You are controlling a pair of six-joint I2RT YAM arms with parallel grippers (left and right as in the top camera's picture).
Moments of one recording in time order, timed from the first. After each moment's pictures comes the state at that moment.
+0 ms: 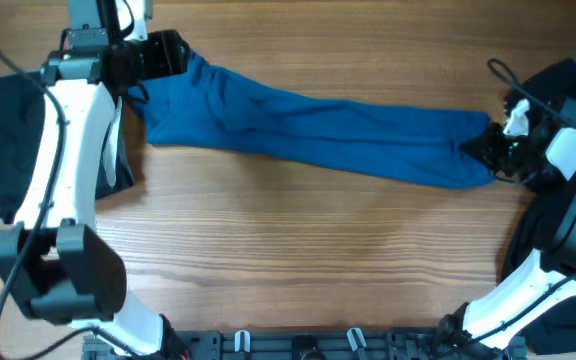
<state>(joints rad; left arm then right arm) 0.04 1.80 1.63 -0.70 0.29 -0.14 -0.49 2.03 1.20 -0.55 -0.59 0.03</state>
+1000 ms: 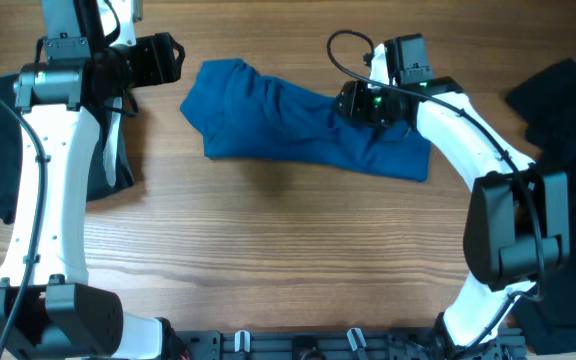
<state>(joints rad) 0.04 1.63 1.63 -0.82 0.30 -0.12 0.21 1.94 1.38 -0.48 -0.41 0.40</state>
